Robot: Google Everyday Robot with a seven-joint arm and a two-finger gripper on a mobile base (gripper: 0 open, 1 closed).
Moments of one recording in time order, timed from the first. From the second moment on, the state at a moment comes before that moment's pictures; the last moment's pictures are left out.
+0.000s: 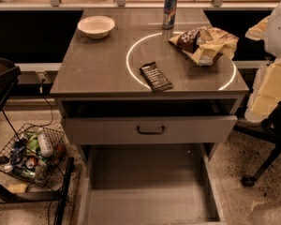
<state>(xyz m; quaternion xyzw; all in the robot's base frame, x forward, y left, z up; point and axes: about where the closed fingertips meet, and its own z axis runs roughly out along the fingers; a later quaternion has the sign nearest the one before) 0.438 -0.215 0.984 -0.60 0.78 -0.04 0.17</state>
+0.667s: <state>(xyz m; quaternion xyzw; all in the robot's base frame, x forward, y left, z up) 0.443 -0.211 0.984 -0.57 0.79 -0.03 0.21</state>
